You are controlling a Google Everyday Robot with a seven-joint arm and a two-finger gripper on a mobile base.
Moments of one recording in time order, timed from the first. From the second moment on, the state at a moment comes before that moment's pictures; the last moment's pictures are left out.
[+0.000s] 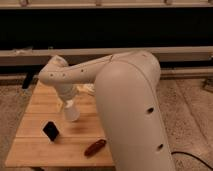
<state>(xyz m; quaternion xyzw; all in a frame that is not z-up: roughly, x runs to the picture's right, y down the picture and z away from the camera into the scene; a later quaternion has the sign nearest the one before) -0.173 0.071 0.781 -0.24 0.18 0.39 0.87</state>
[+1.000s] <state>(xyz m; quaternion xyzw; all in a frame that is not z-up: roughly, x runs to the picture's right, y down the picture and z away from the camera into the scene) -0.199 0.093 0.821 -0.29 0.15 0.38 0.87</state>
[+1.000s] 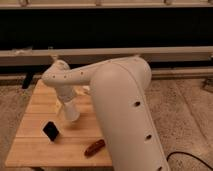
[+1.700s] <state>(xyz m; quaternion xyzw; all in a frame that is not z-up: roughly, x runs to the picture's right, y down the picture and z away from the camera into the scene) -0.200 0.095 0.824 -0.29 0.14 0.38 0.86</state>
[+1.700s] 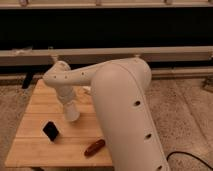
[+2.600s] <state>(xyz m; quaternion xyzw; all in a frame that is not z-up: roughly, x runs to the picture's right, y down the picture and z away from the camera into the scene) -0.208 0.076 0.781 -0.29 0.12 0.37 0.87</state>
